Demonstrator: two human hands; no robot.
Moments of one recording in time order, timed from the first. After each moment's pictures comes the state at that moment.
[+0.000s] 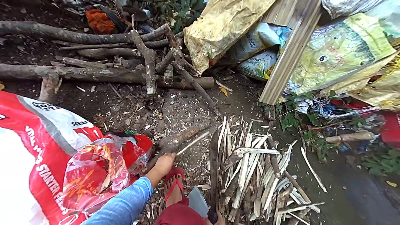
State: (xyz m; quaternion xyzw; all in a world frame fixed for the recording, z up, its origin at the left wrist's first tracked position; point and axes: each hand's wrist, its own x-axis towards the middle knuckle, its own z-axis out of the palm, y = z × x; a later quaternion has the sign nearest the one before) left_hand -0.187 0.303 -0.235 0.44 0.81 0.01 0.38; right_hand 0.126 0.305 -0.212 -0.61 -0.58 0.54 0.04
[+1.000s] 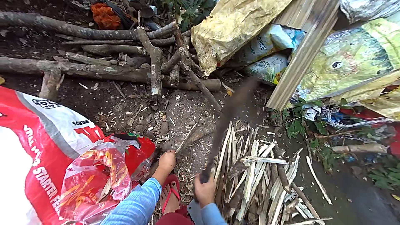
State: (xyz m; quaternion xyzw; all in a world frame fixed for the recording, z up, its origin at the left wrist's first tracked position) left_hand -0.212 0.326 -0.250 0.30 0.88 0.06 0.37; right_hand -0.028 0.362 -0.188 -0.55 -0.67 0.49 0.15
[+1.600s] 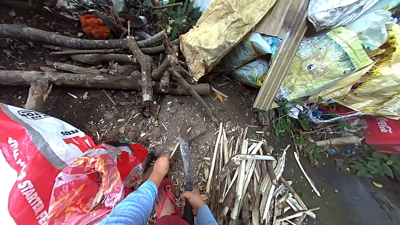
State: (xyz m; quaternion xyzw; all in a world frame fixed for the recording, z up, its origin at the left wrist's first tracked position) left_hand -0.208 0.333 -0.267 0.31 0.87 0.07 0.36; right_hand 0.002 0.367 -0.267 -0.53 -0.40 0.74 -0.07
